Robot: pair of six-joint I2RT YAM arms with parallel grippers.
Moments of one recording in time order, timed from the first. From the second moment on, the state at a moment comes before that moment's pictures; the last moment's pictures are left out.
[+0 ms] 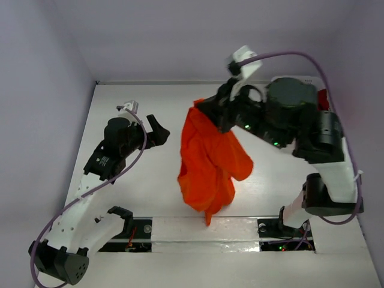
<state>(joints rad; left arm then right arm) -0.34 0.88 0.91 -0.45 0.07 -0.55 1.26 1.56 2.54 -1.02 0.42 0.14</state>
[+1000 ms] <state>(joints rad) -0.36 0.49 1.20 -0.87 0.05 -0.64 1.39 1.62 2.26 -1.00 0.65 0.32</state>
